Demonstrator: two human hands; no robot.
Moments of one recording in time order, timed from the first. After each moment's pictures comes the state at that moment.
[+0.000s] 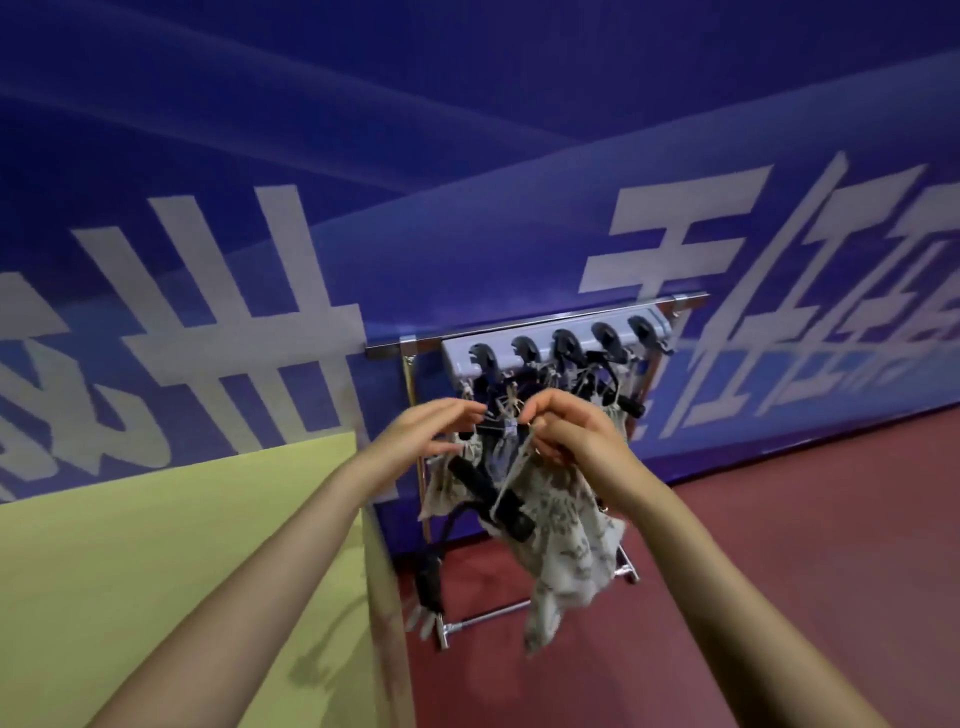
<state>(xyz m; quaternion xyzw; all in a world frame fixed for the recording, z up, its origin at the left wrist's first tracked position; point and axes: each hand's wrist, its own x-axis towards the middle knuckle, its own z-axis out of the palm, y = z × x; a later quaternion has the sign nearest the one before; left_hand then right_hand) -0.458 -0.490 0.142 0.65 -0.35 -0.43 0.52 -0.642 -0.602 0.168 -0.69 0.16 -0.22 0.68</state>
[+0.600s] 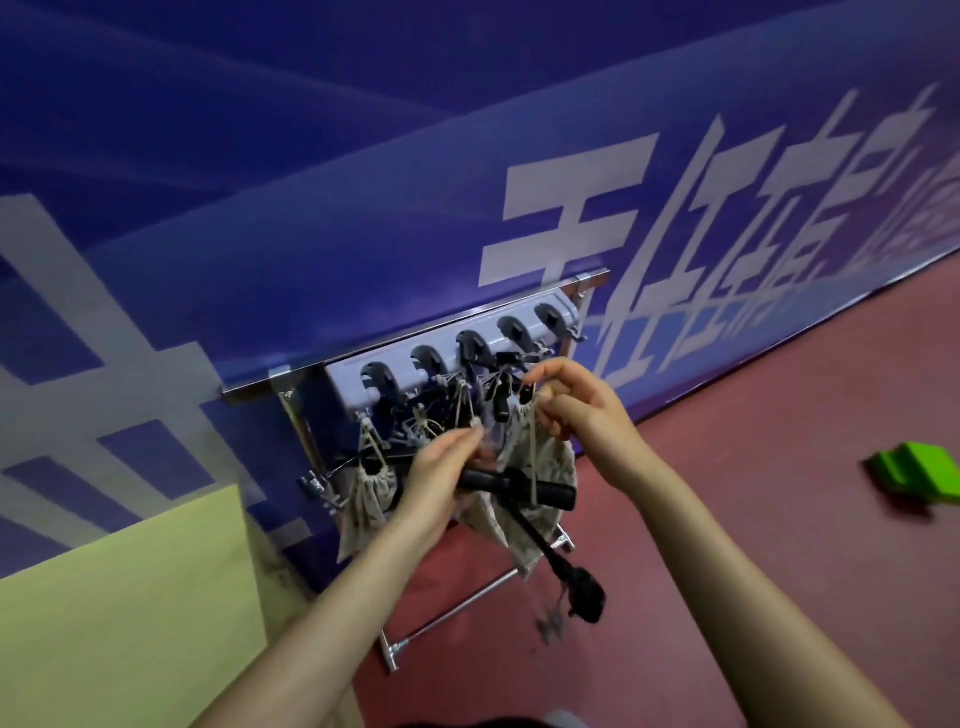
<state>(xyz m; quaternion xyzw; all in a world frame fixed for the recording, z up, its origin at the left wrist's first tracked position) -0.528 -0.617 0.087 0.57 -0.18 -0.50 0.63 -0.668 -0.706 0.162 -0.67 0.27 -0.32 0.61</state>
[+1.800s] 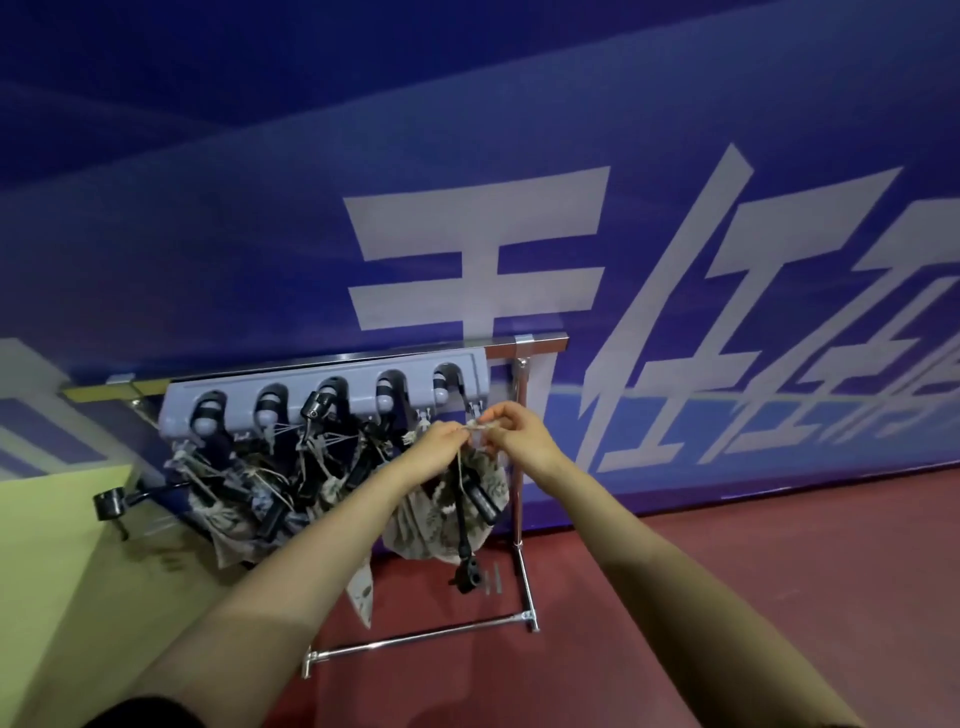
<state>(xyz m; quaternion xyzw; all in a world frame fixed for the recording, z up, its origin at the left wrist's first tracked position) -0.597 -0.931 0.039 0.82 -0.30 -0.34 0.35 -0.705 -1.027 0.055 -0.69 0.30 -0.10 0.65</state>
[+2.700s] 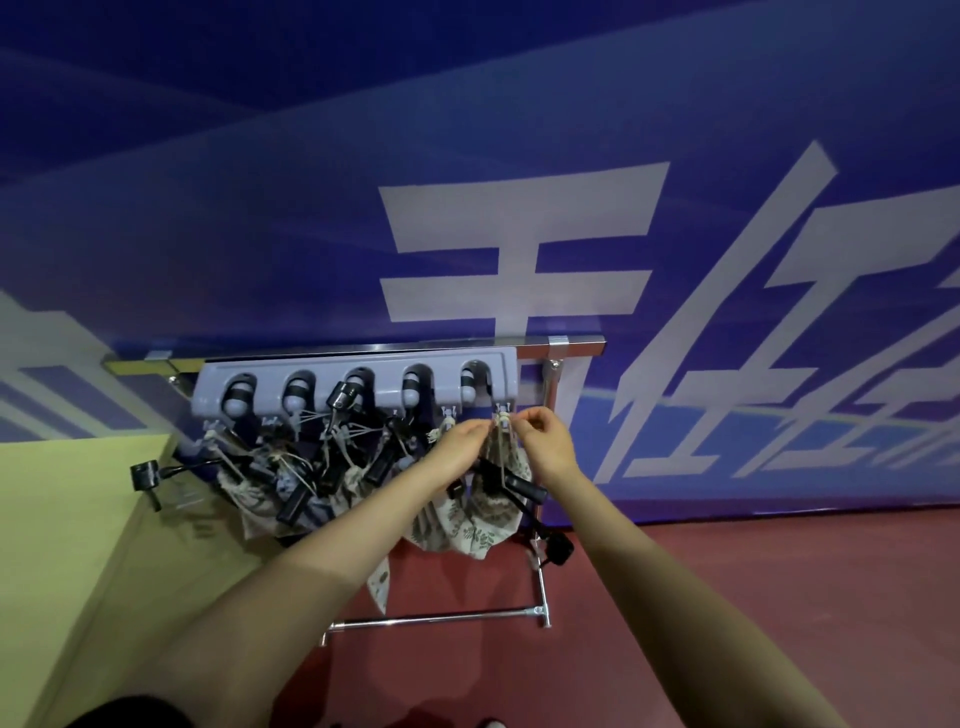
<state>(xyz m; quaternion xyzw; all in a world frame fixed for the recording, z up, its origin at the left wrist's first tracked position) -0.600 -0.933 0.036 0.79 -0.18 -0.37 0.46 -0.679 -1.039 0.017 -0.69 0.38 -0.16 0.59</state>
